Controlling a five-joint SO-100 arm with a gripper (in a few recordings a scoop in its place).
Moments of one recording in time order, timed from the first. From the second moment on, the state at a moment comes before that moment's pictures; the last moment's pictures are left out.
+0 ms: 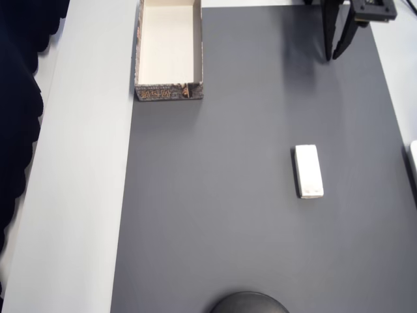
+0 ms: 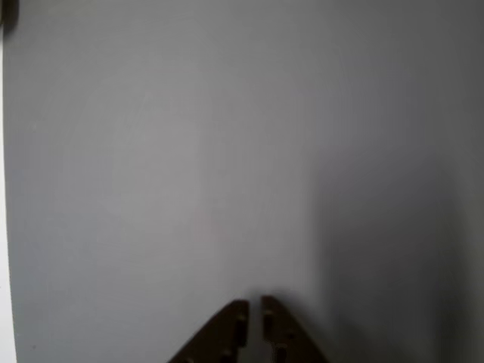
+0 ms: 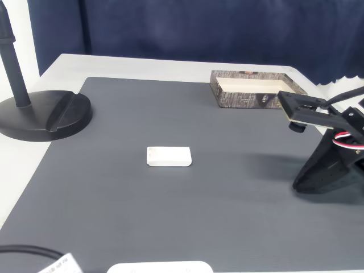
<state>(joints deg) 8.5 188.5 176.1 76.0 -2.1</state>
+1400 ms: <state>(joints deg) 9.1 185.9 175.0 76.0 -3.1</state>
